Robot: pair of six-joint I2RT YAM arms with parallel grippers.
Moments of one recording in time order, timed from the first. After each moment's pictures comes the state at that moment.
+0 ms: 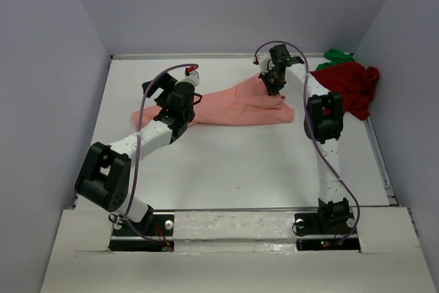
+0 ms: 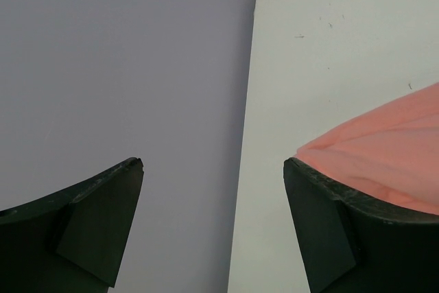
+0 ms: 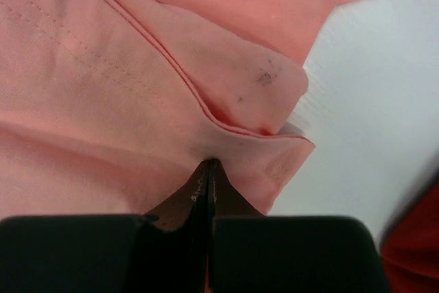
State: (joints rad) left arm -0.52 1.50 0.92 0.29 -1.01 0.76; right arm 0.23 2.45 2.19 -0.83 -0.14 -0.41
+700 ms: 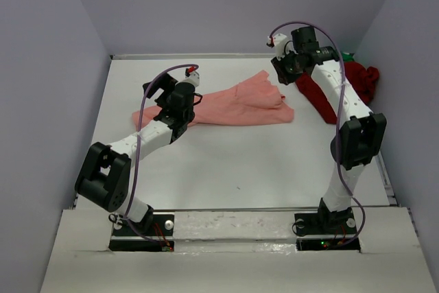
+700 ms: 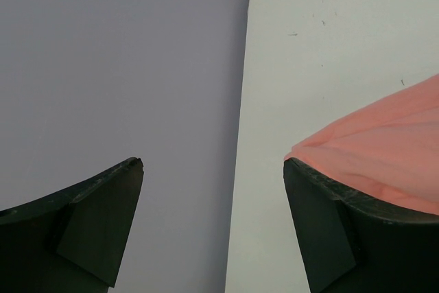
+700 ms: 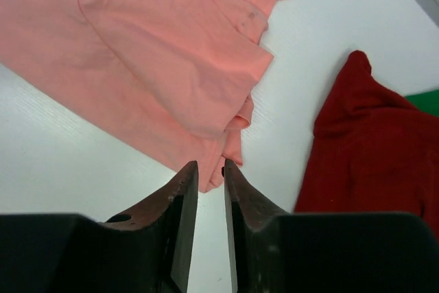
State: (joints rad) left arm -0.52 1.50 0.92 0.26 -1.00 0.74; right arm 0.23 1.90 1.94 -0.89 -0.18 -0.43
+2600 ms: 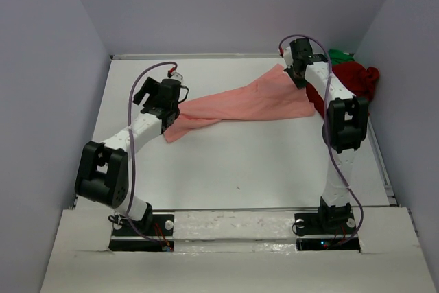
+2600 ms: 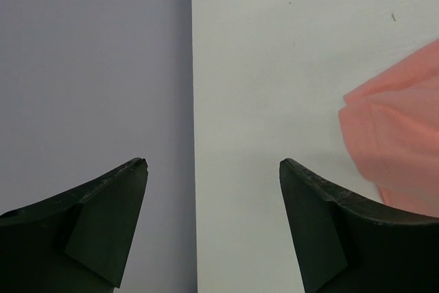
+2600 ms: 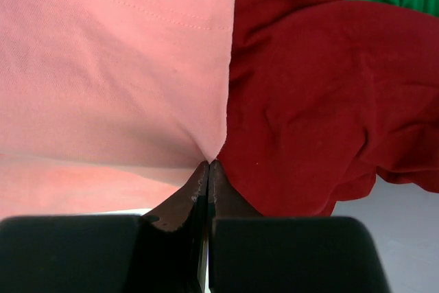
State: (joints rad) left arm -0.37 1.48 0.96 -0.08 -0.80 0.50; right arm 0.15 2.15 1.94 -0.77 0.32 -0.43
